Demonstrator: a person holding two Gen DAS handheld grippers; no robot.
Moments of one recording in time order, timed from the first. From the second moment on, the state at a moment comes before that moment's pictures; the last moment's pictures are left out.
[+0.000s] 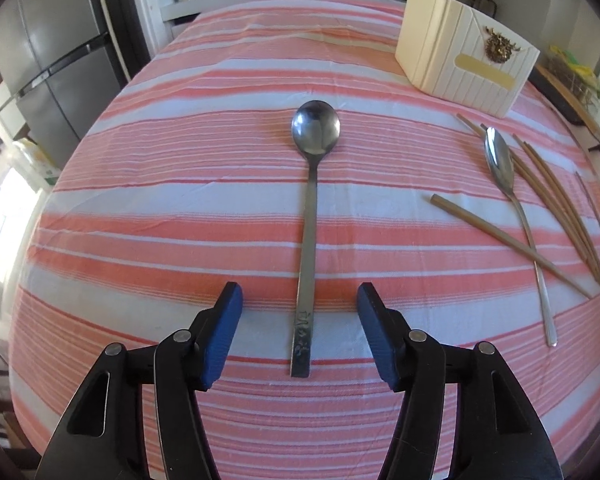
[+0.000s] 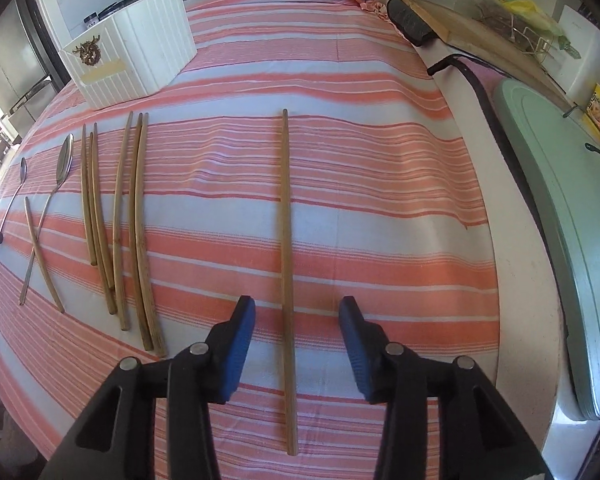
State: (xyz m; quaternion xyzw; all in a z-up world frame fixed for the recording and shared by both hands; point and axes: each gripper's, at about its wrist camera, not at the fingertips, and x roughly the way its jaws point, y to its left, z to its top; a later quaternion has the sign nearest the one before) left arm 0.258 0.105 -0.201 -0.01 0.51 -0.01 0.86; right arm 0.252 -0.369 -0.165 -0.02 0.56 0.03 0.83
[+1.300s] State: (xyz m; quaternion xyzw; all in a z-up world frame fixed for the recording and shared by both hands) left arm 0.329 0.097 -0.134 -0.03 0.46 -0.07 0.88; right arm 0.346 -0.341 -0.081 -0.02 0.48 0.11 0.87
